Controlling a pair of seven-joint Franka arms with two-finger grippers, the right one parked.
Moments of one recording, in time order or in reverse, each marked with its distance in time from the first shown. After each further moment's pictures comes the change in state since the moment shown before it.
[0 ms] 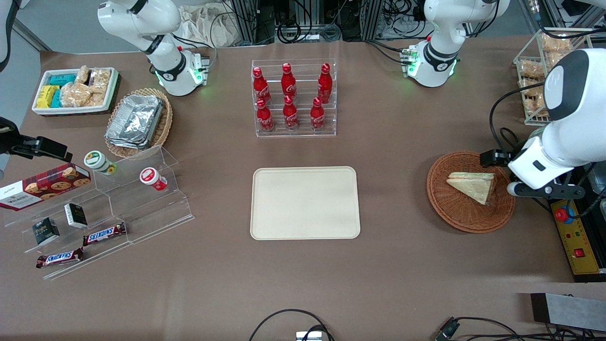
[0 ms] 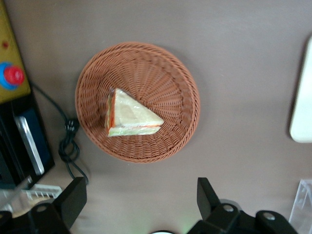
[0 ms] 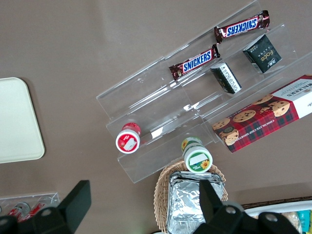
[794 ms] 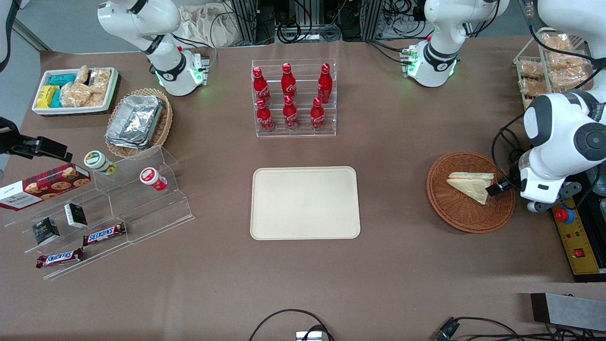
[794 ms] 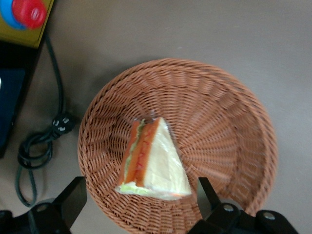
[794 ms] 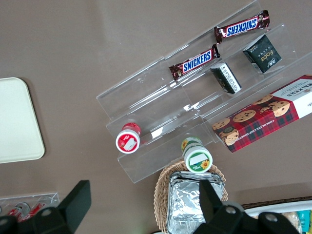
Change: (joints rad) arm 0.046 -0.021 0.134 -0.494 0.026 0.609 -0.421
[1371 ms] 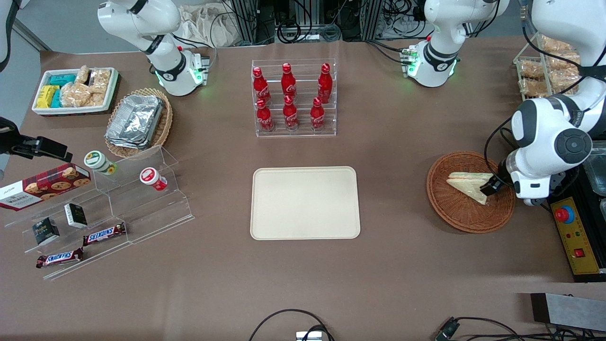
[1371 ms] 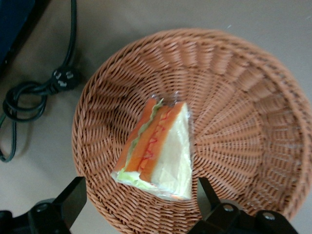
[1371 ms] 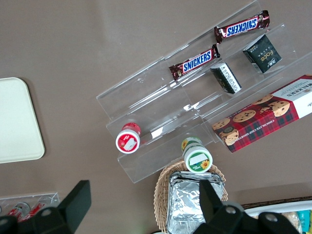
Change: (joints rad) arm -0.006 0.020 -0.001 -0.075 0.000 0.018 -0.263
